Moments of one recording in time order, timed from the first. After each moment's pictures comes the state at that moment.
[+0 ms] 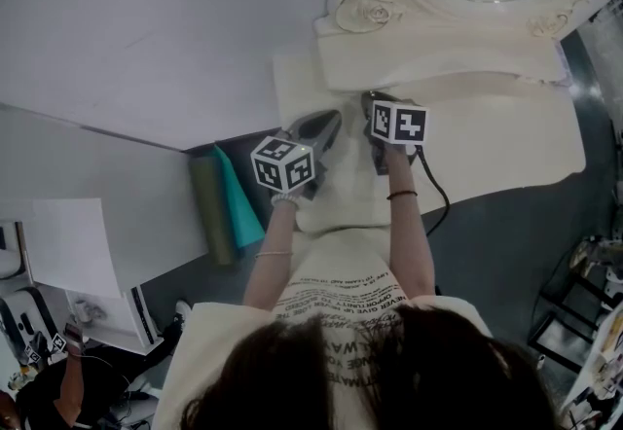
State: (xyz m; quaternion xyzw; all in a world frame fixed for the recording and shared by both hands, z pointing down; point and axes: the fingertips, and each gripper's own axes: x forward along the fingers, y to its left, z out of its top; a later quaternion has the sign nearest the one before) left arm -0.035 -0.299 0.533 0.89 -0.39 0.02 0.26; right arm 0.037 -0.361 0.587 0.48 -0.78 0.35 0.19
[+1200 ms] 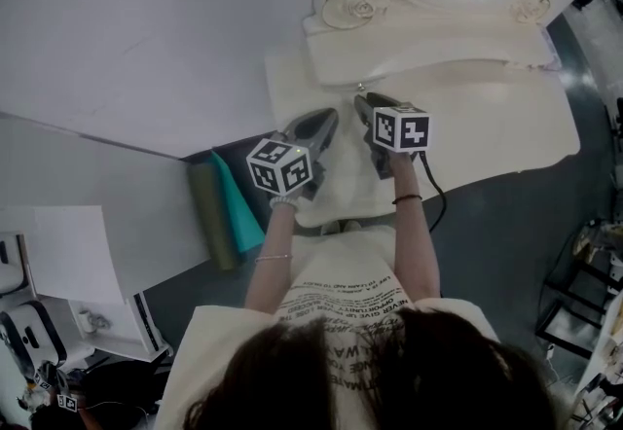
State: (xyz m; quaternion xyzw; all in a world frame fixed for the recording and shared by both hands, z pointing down) left arm -0.025 -0.280 0.510 0.89 -0.38 0.00 0.24; right arm 0.040 -0.331 0.563 0.45 -0.82 0.33 0.15
